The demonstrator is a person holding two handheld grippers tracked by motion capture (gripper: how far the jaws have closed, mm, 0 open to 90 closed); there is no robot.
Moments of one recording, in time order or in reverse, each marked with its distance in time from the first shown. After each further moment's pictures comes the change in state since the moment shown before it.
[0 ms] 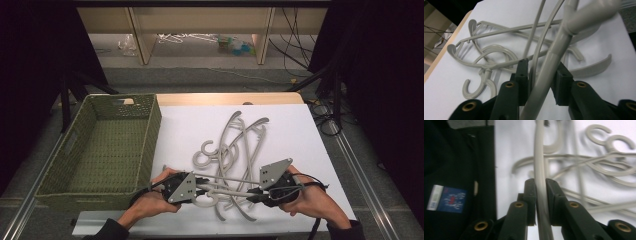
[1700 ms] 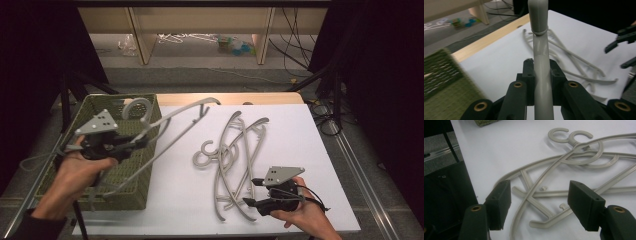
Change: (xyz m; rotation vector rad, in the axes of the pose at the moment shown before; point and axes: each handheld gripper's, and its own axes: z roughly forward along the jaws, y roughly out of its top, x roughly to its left) left arm 0.084 0.029 -0.178 0.004 0.294 -0.614; right arm 0.019 -0.017 0.011 -0.169 -0.213 0.325
